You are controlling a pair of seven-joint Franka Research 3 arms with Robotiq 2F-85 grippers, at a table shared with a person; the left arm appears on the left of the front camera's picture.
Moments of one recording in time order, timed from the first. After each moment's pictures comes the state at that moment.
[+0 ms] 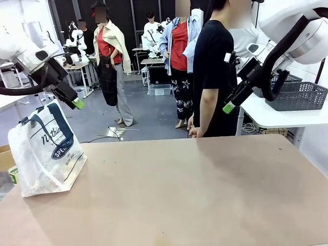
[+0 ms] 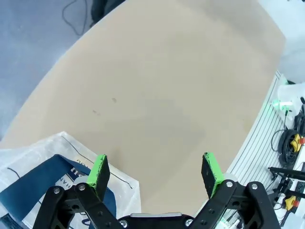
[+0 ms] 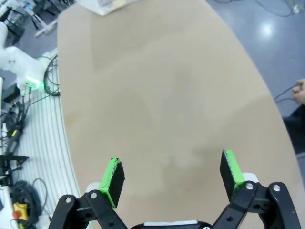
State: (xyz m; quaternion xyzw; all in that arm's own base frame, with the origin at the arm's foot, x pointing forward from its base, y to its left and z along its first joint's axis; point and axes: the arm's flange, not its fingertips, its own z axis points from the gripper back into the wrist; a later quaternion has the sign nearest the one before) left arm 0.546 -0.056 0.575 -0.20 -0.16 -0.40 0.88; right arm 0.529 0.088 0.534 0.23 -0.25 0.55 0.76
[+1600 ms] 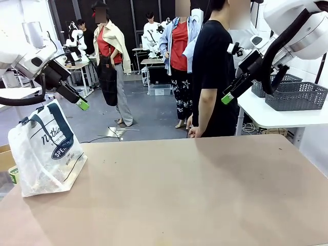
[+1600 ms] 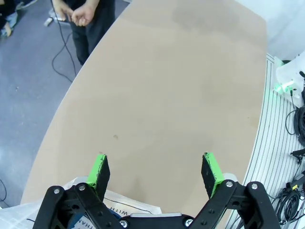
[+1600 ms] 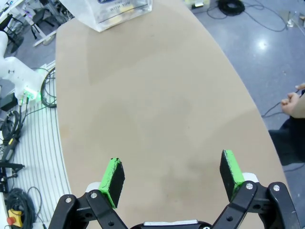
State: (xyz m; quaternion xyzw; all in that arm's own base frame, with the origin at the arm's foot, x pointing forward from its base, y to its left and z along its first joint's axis) left arm 0.541 -0.064 0.568 -0.22 -0.25 -0.51 0.80; right arm 0.541 0.083 0.550 0.24 -0.29 0.54 0.75
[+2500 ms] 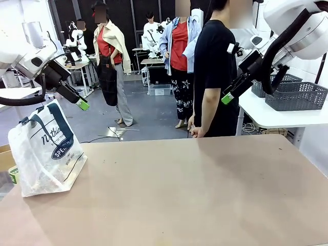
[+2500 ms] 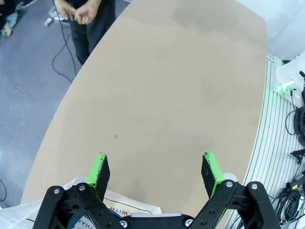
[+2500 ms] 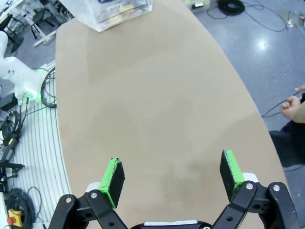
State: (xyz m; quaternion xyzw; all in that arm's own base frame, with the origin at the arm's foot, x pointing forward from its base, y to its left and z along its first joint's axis) left arm 0.541 -0.064 0.568 -0.22 -0.25 -0.51 0.80; right arm 0.541 0.083 0.550 0.24 -0.29 0.54 0.75
